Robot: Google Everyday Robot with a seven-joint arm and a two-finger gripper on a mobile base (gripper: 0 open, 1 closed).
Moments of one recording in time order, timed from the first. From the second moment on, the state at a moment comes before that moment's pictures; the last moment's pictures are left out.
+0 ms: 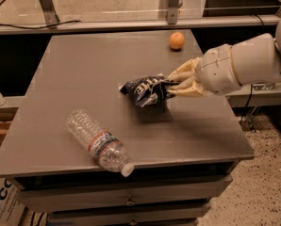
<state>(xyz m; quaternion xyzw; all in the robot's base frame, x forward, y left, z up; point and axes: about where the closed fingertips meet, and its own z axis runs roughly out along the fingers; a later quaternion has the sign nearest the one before) 0.513 -0.086 0.904 -0.68 0.57 0.12 0.44</state>
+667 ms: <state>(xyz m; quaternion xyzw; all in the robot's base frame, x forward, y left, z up) 0.474 -0.069 0.891 -0.72 0.53 0.14 0.43</state>
